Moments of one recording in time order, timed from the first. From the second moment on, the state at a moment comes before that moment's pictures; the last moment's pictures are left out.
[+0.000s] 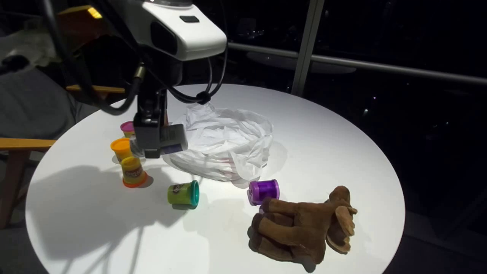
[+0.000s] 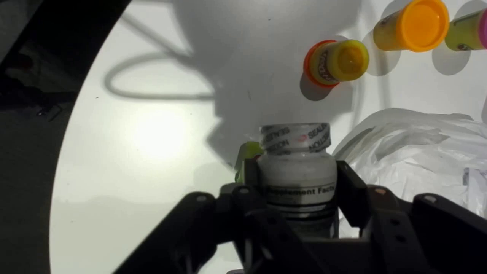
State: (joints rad) arm 0.03 -0.09 0.01 -2.63 0.31 2.57 0.61
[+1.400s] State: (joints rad) arm 0.01 0.47 -0.11 -2.25 -0.04 2.68 0.75
